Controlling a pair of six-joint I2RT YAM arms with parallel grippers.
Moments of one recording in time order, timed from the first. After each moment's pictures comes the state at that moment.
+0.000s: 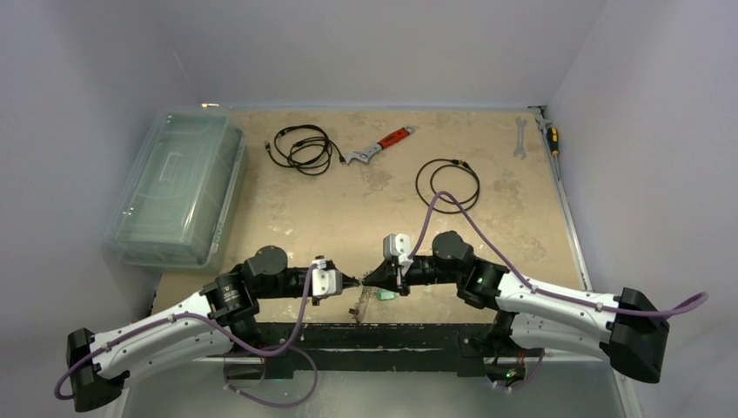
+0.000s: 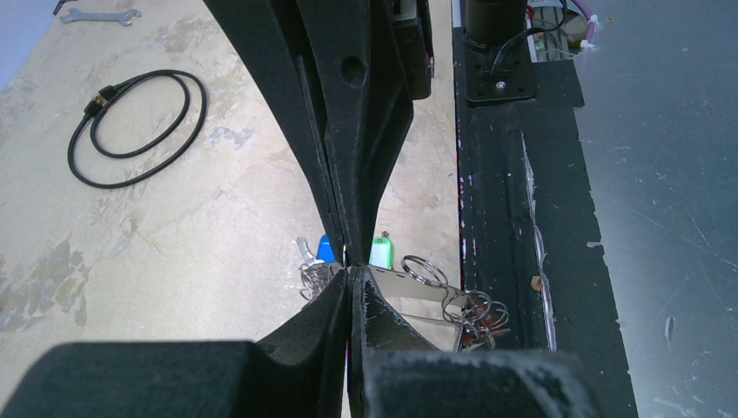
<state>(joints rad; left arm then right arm) -1.04 0.59 0.44 -0.09 0.38 0.30 1.03 0.98 0.49 0.29 -0.50 -0.07</state>
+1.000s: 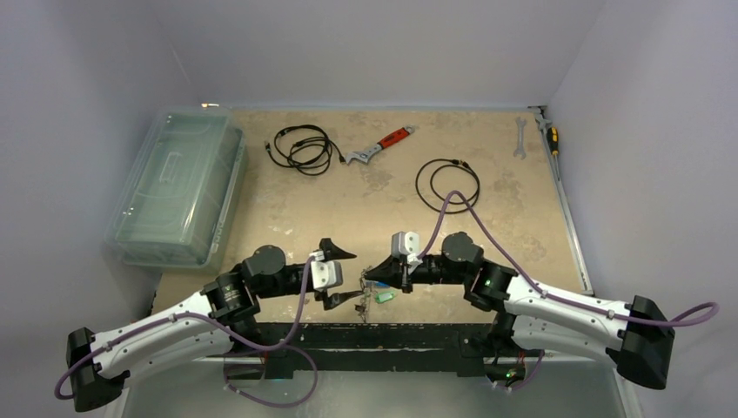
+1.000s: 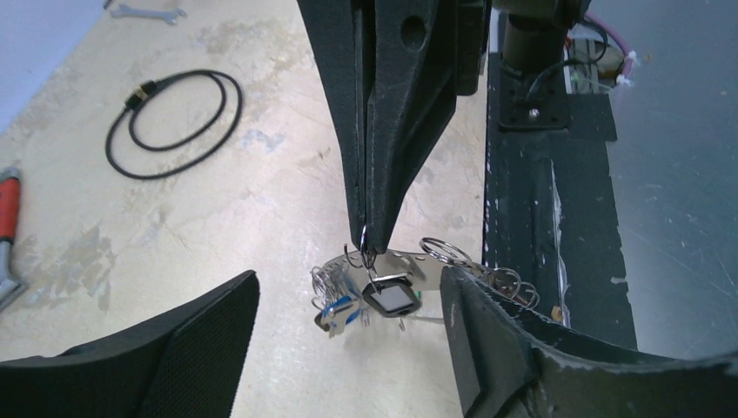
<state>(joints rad) -1.03 0.60 0.44 -0.04 0.31 0.24 1.03 0.90 0.48 0.29 -0.45 -0.07</state>
